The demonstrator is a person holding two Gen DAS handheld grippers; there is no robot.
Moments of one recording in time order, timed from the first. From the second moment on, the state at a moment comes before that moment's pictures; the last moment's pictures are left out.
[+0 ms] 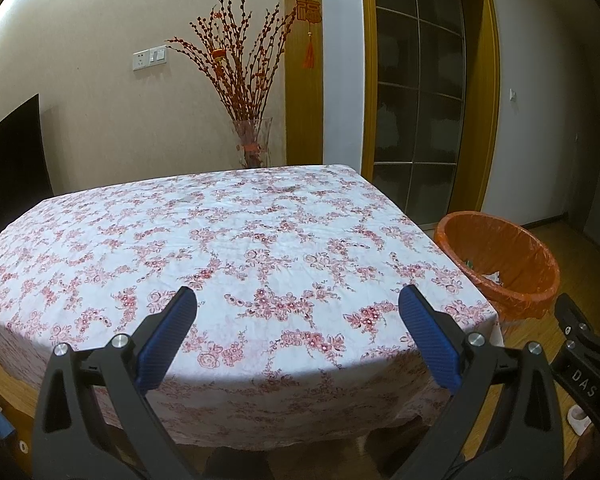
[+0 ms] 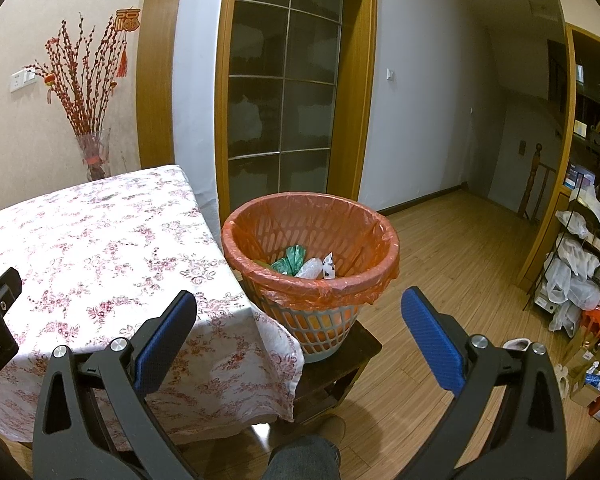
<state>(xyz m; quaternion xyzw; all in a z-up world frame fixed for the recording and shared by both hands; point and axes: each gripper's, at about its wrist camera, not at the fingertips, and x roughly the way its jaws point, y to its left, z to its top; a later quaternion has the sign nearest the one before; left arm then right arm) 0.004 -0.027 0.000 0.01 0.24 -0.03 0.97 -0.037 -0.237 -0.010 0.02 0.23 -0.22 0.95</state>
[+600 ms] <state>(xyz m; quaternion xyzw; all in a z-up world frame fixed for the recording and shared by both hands) 0.006 -0.023 -0.001 0.01 0.25 -0.03 0.97 -0.037 -0.237 -0.010 0.02 0.23 -0.22 0.95</state>
